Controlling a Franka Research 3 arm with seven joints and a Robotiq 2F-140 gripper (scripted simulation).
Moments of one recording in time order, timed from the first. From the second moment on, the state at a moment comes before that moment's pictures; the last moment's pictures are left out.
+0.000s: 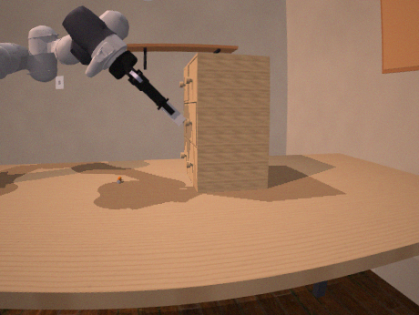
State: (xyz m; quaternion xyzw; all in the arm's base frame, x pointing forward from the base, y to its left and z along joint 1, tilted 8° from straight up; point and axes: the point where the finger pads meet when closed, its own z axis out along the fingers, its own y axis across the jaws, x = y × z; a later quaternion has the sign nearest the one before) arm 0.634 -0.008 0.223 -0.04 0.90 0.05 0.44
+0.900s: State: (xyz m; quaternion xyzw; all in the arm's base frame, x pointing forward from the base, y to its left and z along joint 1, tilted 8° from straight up) arm 0.634 -0.008 0.223 -0.04 0.90 0.05 0.43
